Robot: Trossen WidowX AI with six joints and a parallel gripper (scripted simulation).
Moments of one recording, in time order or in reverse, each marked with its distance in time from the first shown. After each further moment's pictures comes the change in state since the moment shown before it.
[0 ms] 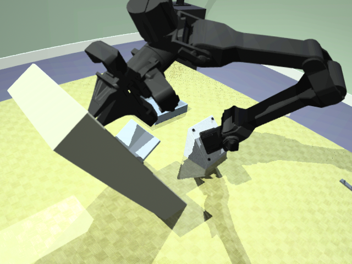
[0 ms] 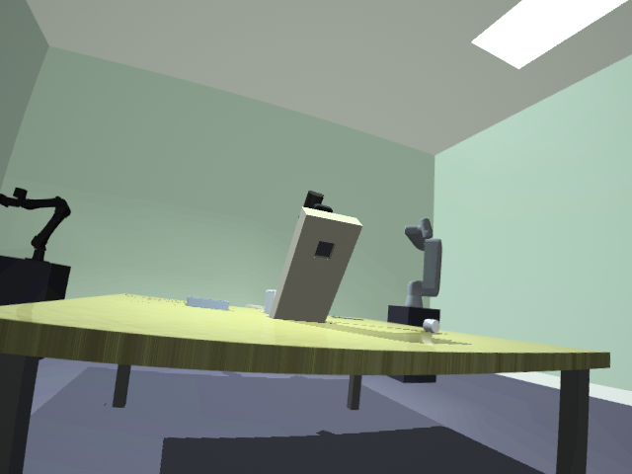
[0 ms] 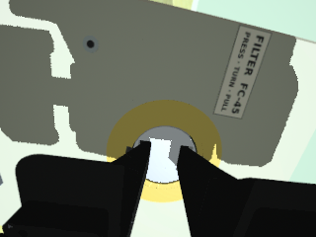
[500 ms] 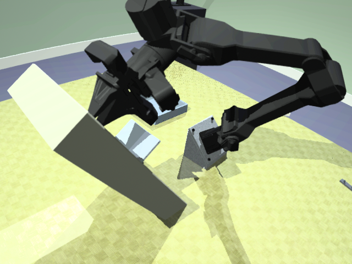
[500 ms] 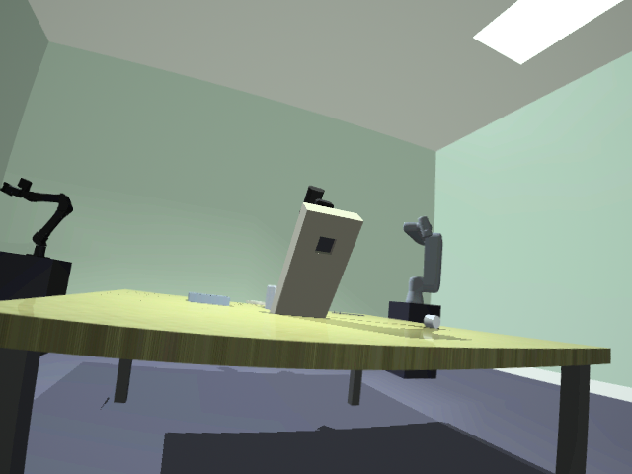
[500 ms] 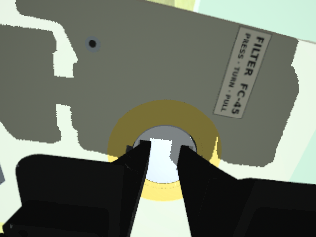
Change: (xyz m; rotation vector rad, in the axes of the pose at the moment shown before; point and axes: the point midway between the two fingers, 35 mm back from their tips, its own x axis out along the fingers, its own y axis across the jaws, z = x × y) arm -0.002 0.001 0.001 -0.006 -0.003 0.010
